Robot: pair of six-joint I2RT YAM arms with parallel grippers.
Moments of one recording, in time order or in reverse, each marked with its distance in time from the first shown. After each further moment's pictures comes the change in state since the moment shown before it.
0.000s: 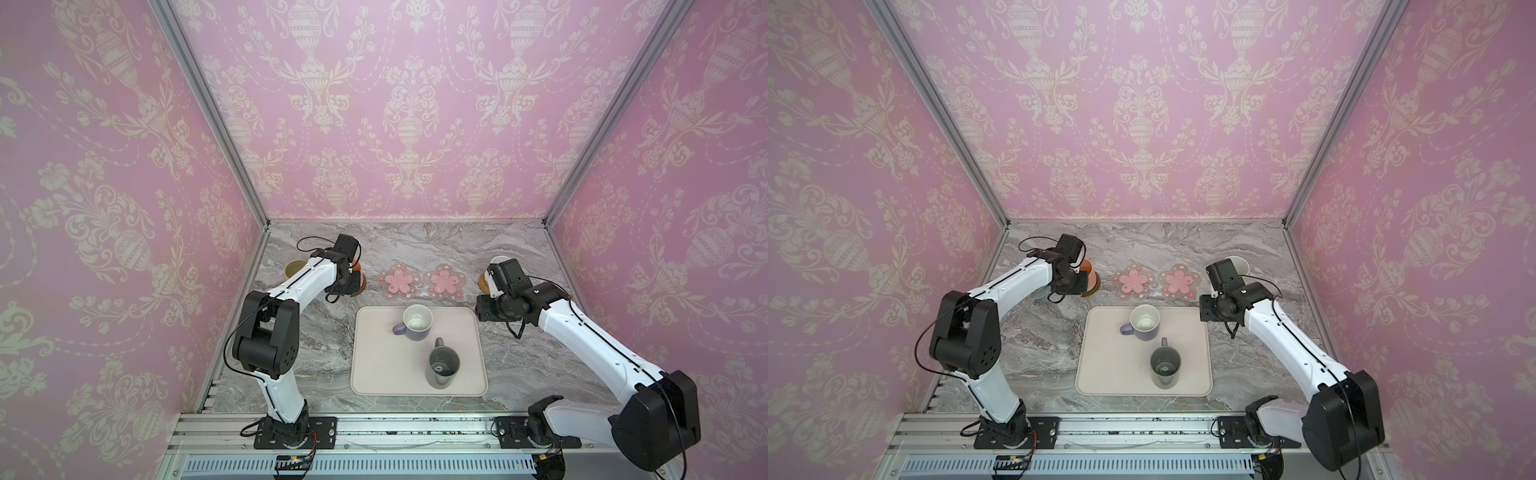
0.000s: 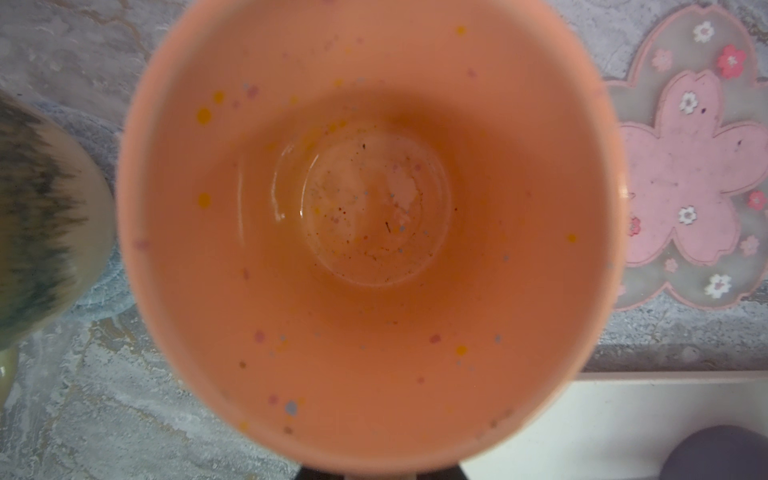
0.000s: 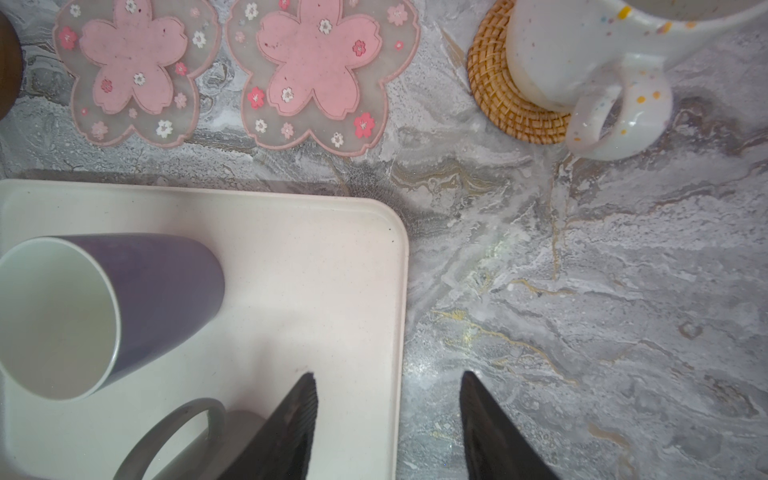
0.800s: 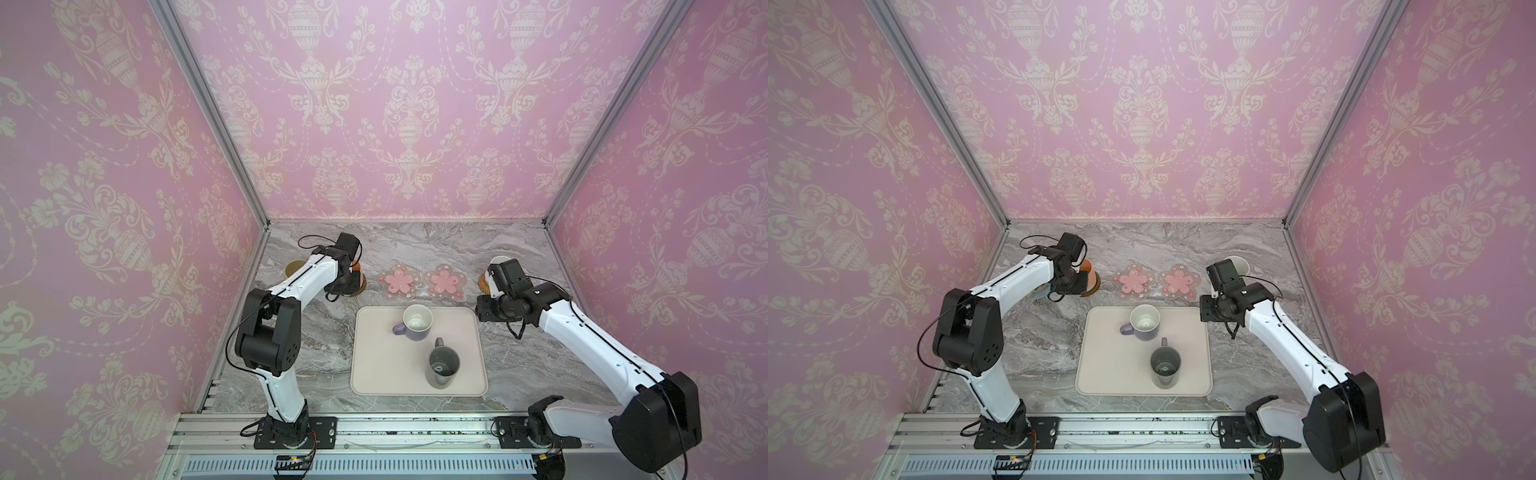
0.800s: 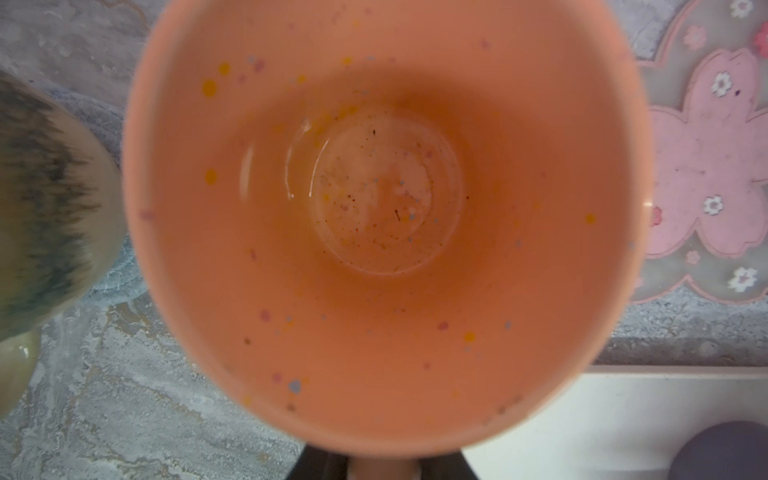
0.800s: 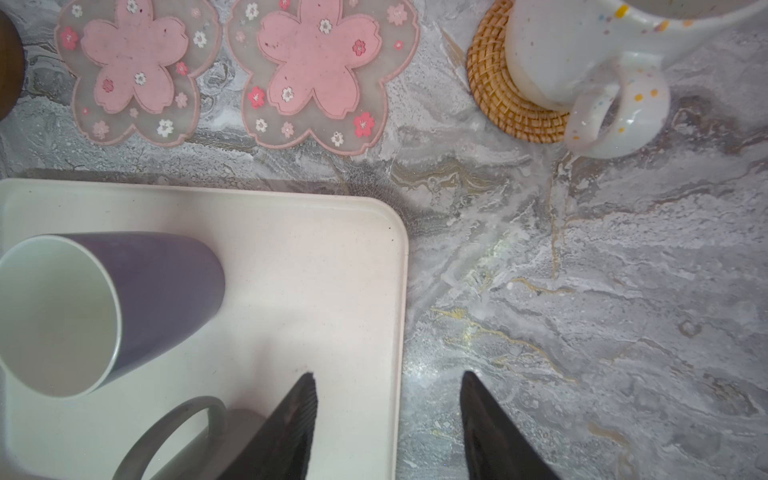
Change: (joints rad) left arm 0.000 0.019 0.038 -0.063 -0.019 0.000; right arm 0.000 -0.013 -0.005 0.000 0.000 0.000
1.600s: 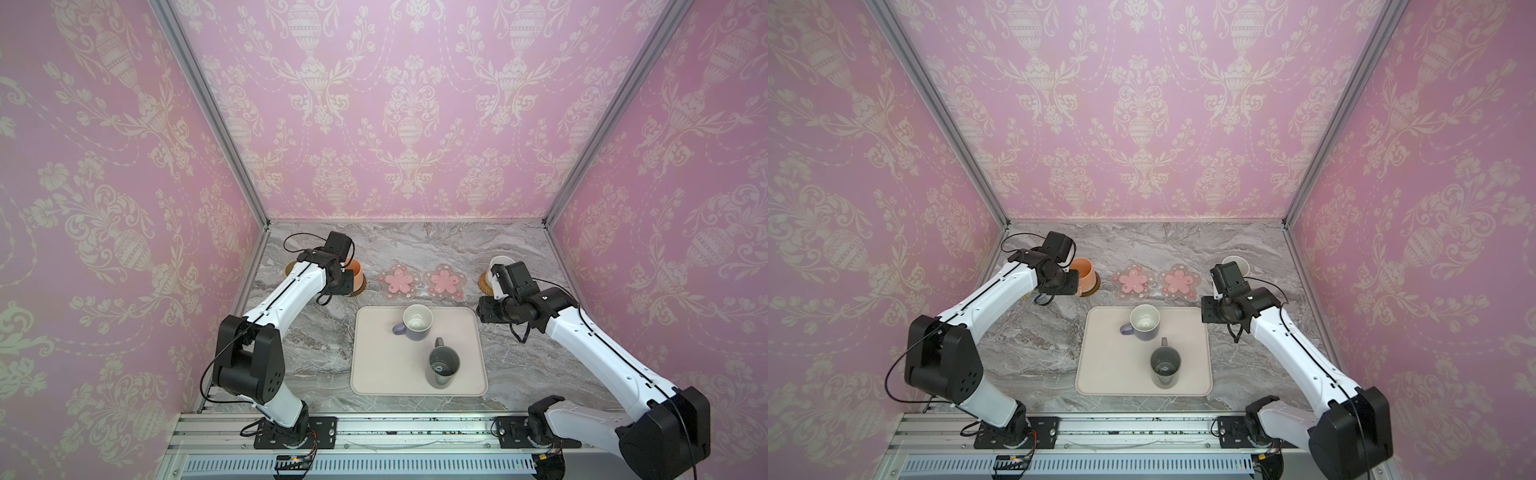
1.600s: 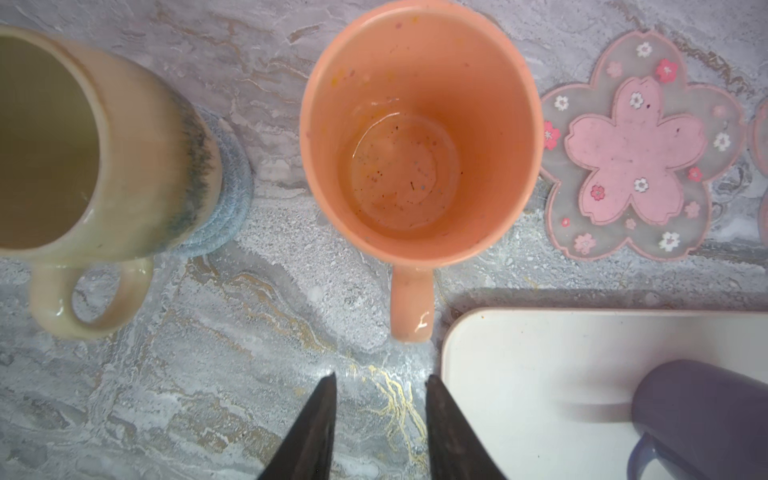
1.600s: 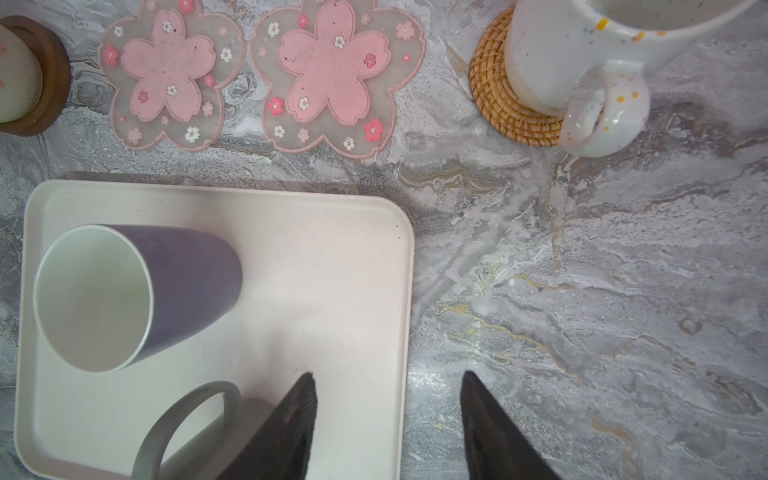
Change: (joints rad) left arm 0.000 -0.229 -0.081 -0.054 -0.029 -0.001; right arm 0.000 -0.069 -0.020 -0.002 -0.019 0.003
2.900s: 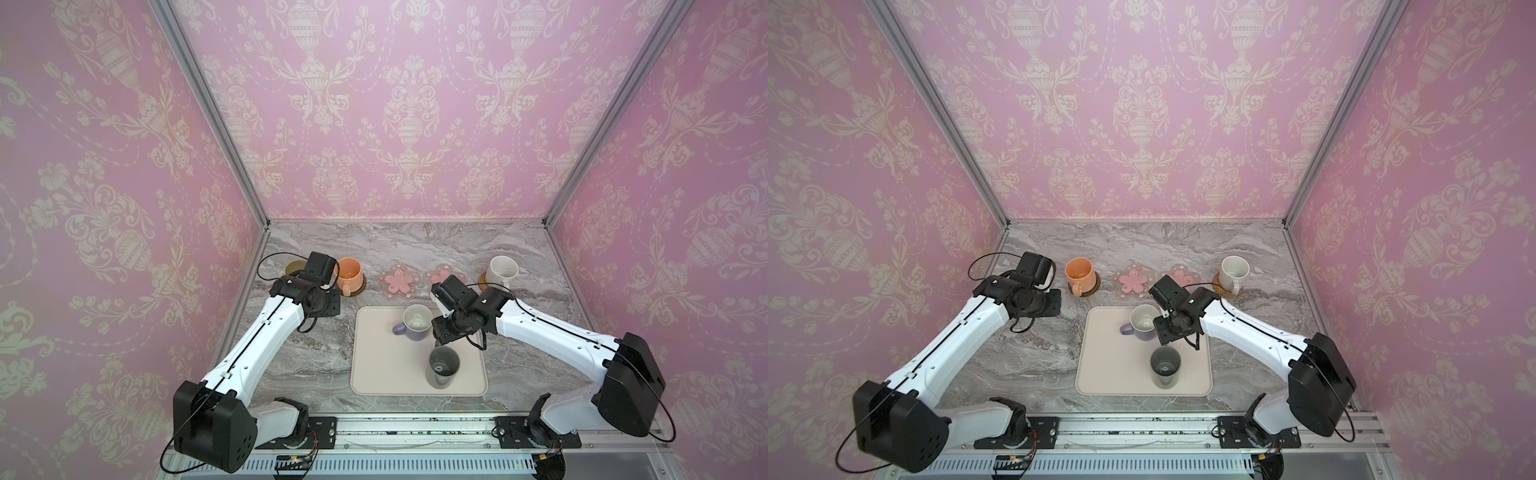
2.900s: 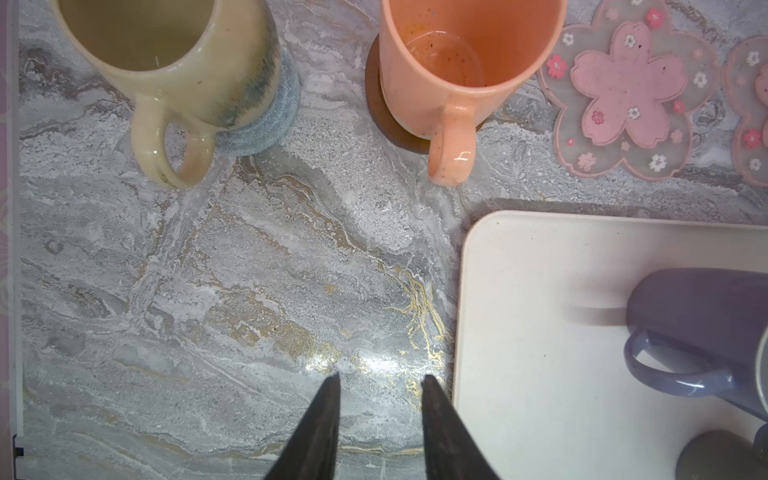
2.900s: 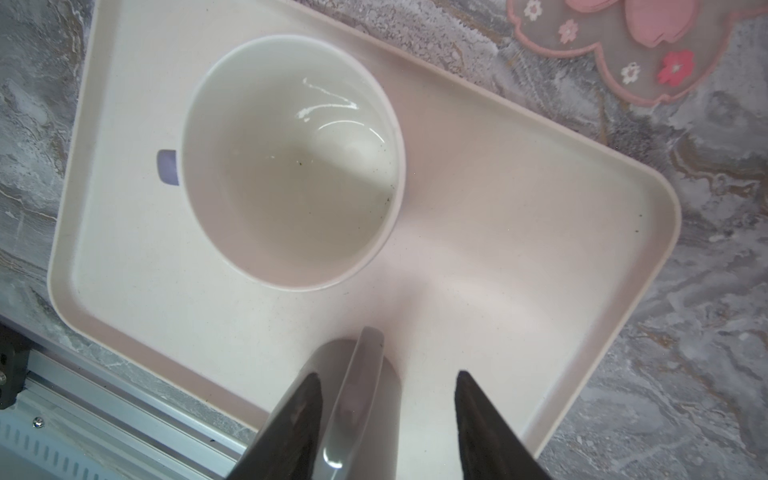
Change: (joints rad) left arm -0.002 -0.321 -0.200 -0.079 -0.003 -0.042; right arm 0.430 0.293 0.143 -0.024 -0.013 0.048
